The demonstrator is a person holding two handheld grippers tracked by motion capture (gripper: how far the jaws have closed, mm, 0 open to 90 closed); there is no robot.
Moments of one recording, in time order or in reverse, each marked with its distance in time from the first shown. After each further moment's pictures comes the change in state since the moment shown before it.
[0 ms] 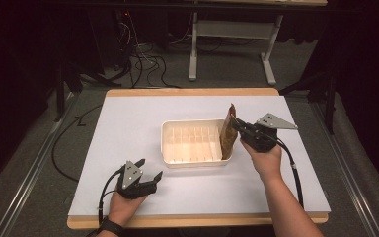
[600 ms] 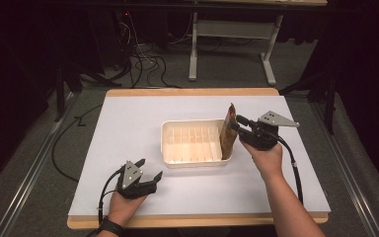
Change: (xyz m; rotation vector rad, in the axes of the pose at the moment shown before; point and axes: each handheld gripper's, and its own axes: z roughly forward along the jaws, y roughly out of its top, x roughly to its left) left arm 0.000 0.000 0.000 0.000 -0.003 0.000; right arm -0.004 0.004 0.000 0.001 0.013 0.031
